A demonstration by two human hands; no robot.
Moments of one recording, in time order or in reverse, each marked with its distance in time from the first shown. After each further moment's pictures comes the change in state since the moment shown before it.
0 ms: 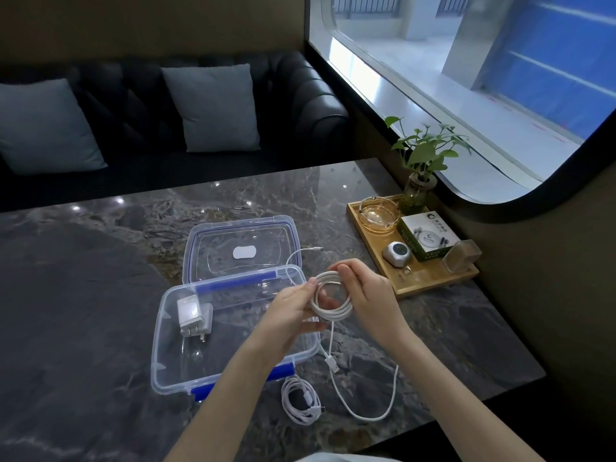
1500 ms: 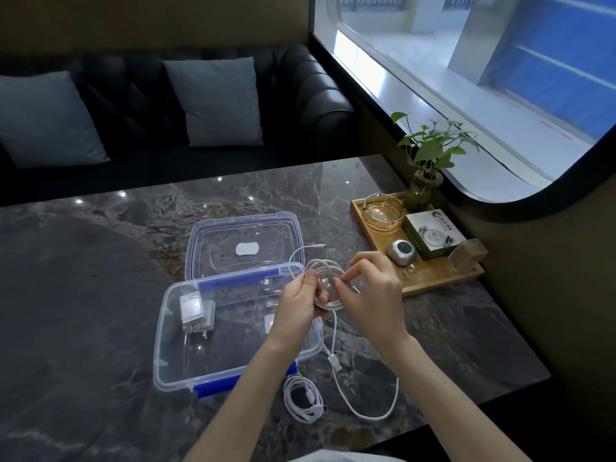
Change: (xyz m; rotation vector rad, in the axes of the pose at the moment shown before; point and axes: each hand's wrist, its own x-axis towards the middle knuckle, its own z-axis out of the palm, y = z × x) left_hand 0.013 -0.010 0.009 -0.092 0.141 0.180; right_hand 0.001 0.002 0.012 -0.302 0.328 -0.149
